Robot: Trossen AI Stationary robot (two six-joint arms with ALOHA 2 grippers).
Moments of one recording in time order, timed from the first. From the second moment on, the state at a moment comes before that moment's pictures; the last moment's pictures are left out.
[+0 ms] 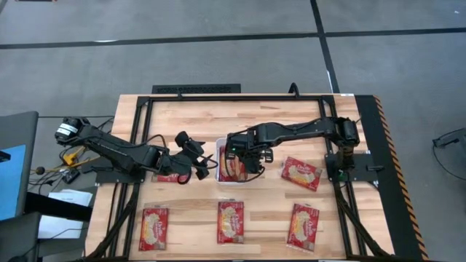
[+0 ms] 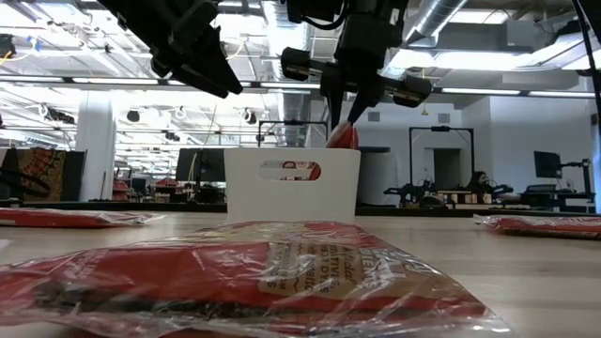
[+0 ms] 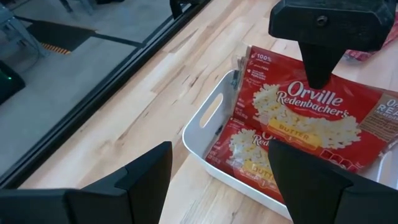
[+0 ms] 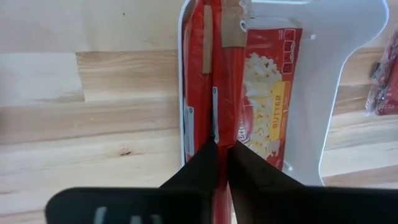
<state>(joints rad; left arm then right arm) -0.27 1.25 0.78 -0.14 -0.82 -0.30 -0.01 1.93 1.63 -0.98 -0.03 -1.56</state>
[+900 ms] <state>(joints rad) -0.27 1.25 0.78 -0.15 -0.81 -0.31 -0.04 1.82 1.63 -1.00 -0.11 -1.53</state>
